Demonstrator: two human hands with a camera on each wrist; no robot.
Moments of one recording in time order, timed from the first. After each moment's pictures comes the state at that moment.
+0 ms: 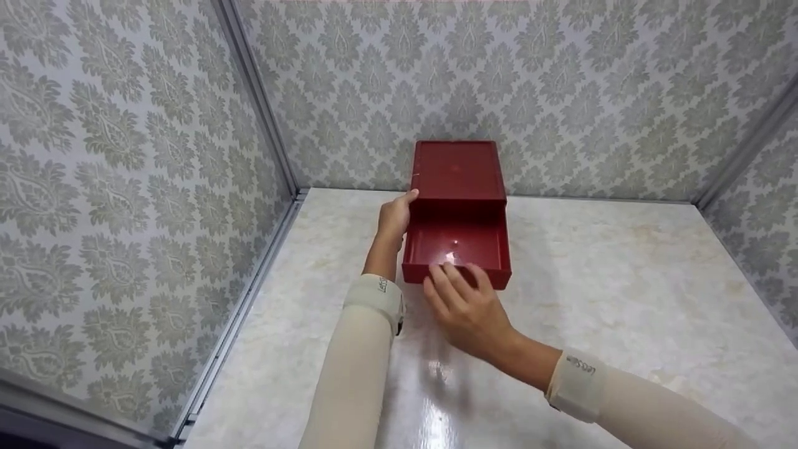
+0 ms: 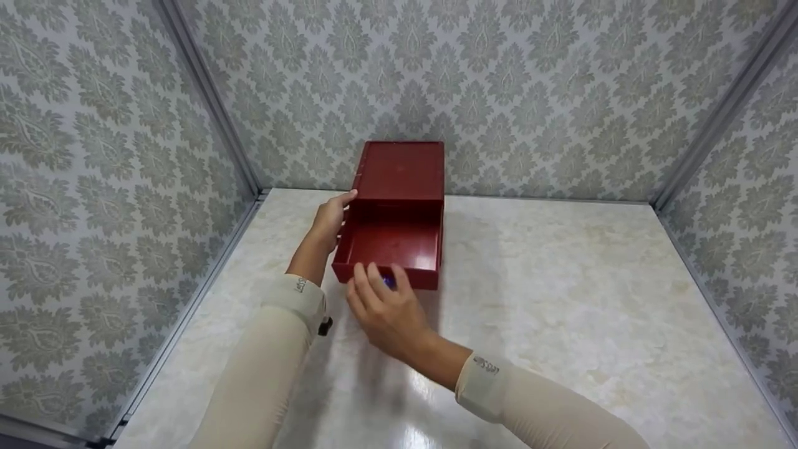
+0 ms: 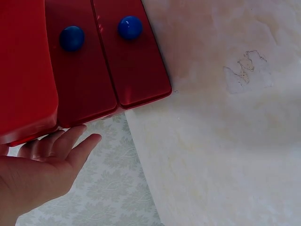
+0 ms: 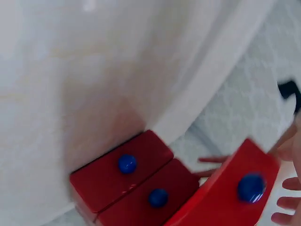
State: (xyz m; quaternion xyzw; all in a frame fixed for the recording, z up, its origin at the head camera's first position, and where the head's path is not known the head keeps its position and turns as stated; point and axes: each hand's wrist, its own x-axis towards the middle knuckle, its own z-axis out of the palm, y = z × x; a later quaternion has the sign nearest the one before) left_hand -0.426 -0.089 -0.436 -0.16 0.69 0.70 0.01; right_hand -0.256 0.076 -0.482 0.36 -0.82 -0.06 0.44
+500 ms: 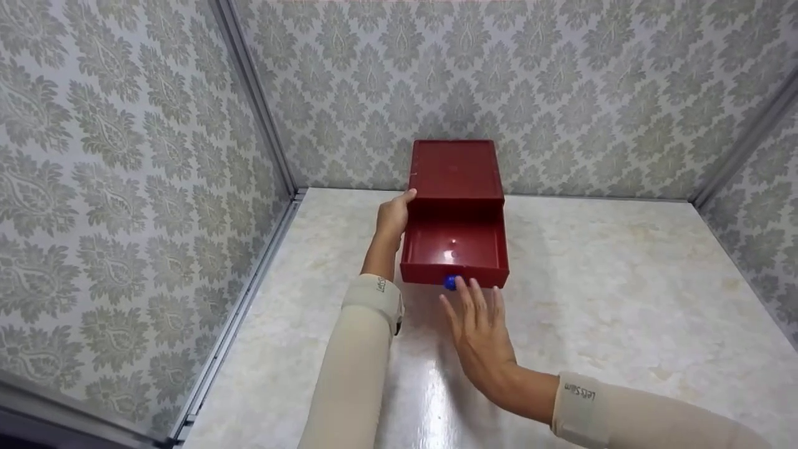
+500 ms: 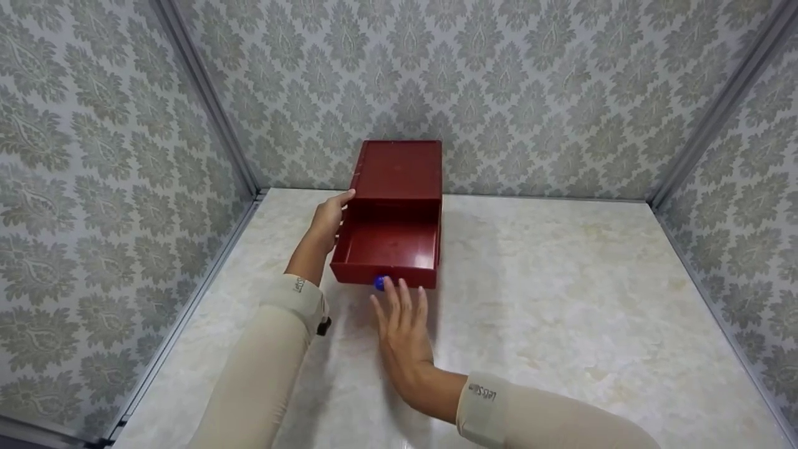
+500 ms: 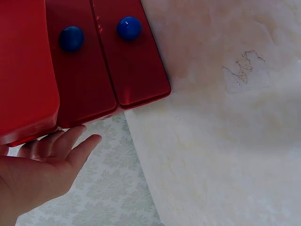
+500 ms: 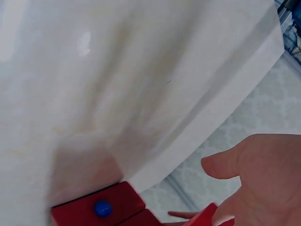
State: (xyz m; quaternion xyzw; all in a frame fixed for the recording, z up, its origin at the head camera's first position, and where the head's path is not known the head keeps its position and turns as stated) left_hand -0.427 -0.089 -0.437 -0.15 0.70 0.70 0.01; right_hand -0.204 0.083 -0.506 0.21 -0.91 -0.28 0.21
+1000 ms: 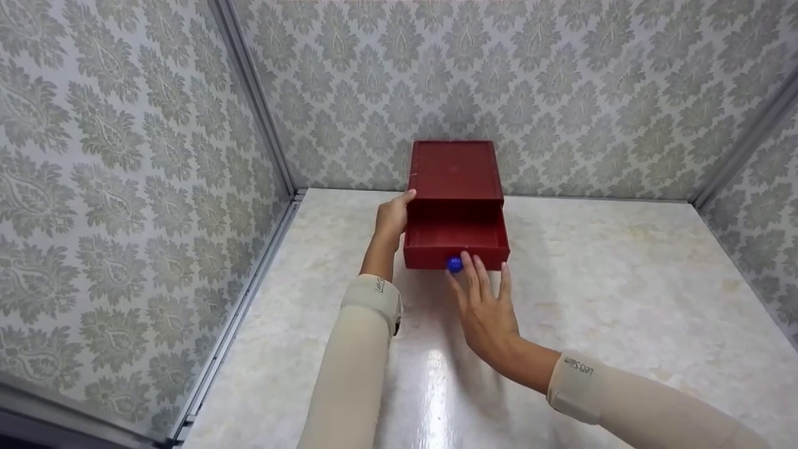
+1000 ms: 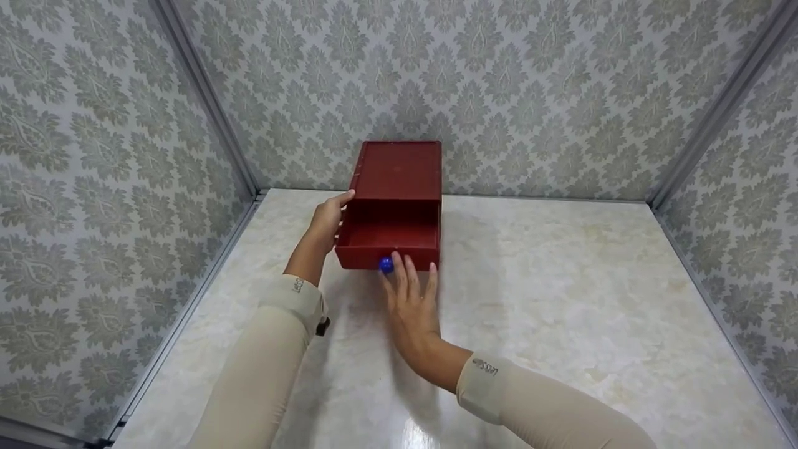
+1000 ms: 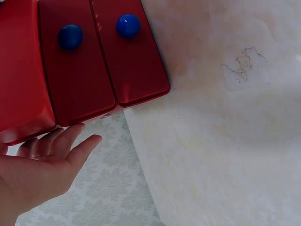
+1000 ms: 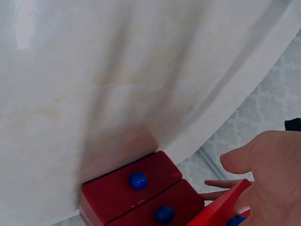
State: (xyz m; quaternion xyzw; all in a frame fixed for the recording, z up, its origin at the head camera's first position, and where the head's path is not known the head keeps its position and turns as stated) left_hand -0.429 -0.090 -0.437 -0.15 0.69 0.70 0.01; right_hand -0.248 0.097 -0.500 0.21 -0.93 -0.22 0.22
